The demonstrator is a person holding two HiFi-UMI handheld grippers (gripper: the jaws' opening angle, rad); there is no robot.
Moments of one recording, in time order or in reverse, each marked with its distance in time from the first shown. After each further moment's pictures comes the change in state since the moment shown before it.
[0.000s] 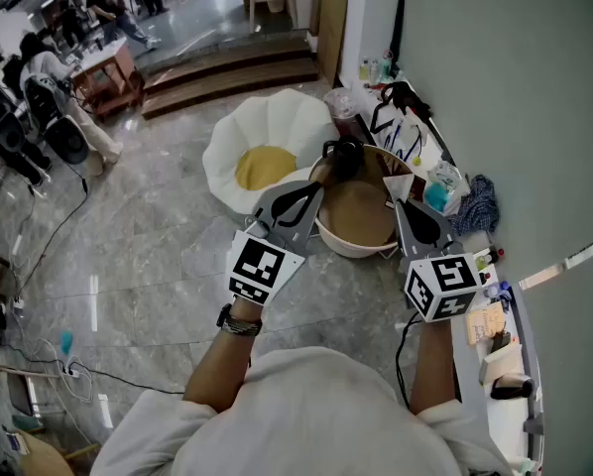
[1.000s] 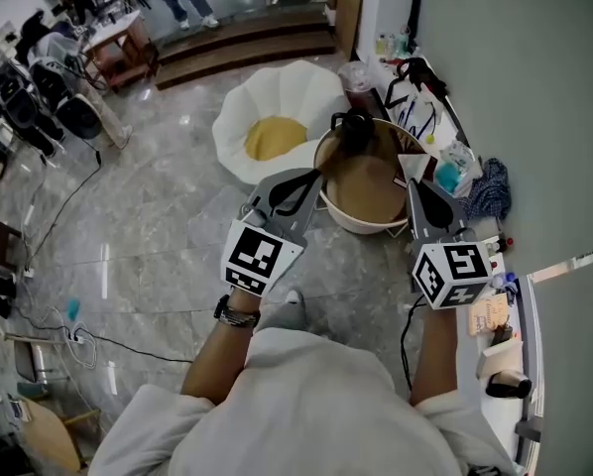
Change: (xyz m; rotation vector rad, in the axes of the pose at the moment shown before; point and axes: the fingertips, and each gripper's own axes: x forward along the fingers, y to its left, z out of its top) left arm 0.011 -0.042 -0.018 -0.031 0.083 0.053; right arm -0.021 -0.045 -0.022 0.054 -0.029 0.015
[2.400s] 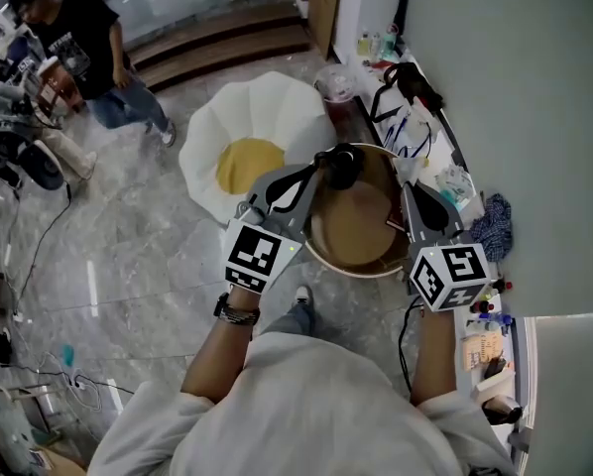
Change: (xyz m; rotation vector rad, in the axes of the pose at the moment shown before) left arm 0.240 0.199 -0.062 -0.049 -0.001 -0.065; right arm 0.266 -0.127 -0.004 0.046 0.070 -0.052
